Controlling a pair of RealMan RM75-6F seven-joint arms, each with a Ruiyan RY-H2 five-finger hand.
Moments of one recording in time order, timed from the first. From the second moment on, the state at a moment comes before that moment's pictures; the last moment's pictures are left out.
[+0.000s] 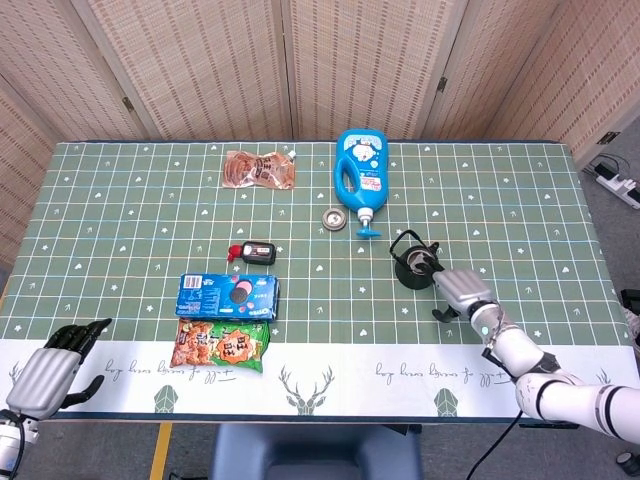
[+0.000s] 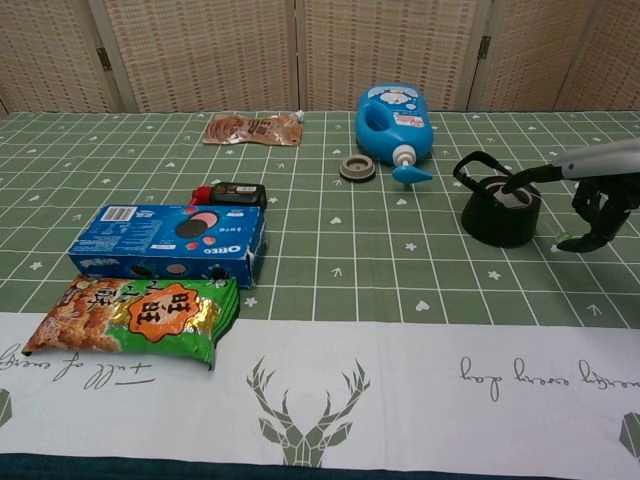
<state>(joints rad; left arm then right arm) -0.17 -1.05 0.08 -1.62 1.60 1.33 0.00 0.85 -1.15 0.01 -1.67 -0.71 0.65 -0.36</state>
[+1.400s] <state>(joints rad) -0.17 -1.06 0.08 -1.62 1.59 1.33 0.04 0.72 -0.96 -0.04 -1.91 -1.00 0.95 -0.26</state>
